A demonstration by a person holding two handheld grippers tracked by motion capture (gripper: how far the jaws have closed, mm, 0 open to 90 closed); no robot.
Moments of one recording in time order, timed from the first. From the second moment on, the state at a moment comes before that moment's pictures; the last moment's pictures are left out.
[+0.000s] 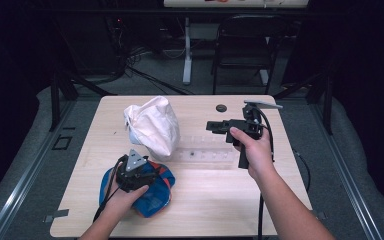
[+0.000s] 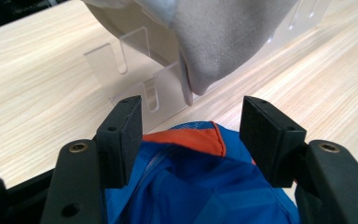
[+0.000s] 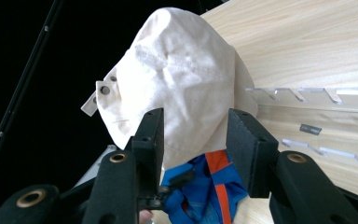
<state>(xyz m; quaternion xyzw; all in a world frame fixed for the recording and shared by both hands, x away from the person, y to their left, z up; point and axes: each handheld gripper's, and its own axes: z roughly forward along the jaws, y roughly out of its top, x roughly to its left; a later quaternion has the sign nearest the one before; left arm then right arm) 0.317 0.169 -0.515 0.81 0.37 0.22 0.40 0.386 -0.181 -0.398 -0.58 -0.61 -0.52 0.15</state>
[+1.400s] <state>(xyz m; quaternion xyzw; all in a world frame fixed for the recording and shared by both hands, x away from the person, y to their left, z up) 0.286 0.296 -0.550 0.75 0.50 0.22 0.37 0.310 -0.175 -0.491 -0.54 -0.71 -0.45 -0.01</state>
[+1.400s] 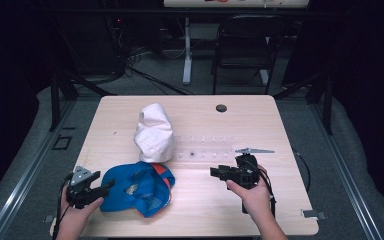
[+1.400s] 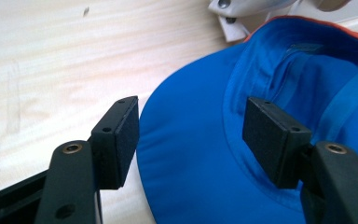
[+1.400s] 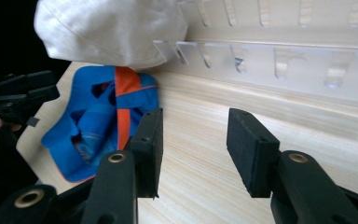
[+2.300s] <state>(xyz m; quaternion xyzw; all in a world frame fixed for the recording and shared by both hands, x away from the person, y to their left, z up) 0.298 0.292 -0.577 0.76 0.51 0.19 0.35 0.300 -0.180 -0.527 -0.55 -0.66 -0.51 0.07</state>
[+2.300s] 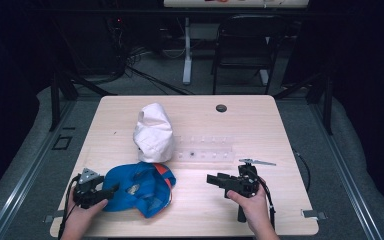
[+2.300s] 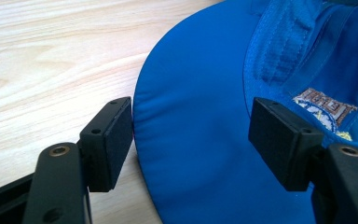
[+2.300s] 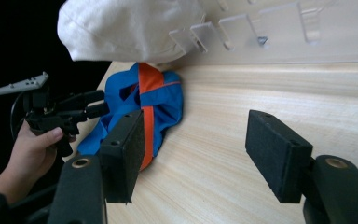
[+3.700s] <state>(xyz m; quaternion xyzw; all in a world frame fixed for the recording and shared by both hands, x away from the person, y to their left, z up) 0.281 0.260 -0.569 0.78 0.47 0.19 0.37 0.284 -0.133 -0.582 -0.52 -0.71 -0.44 0.15</state>
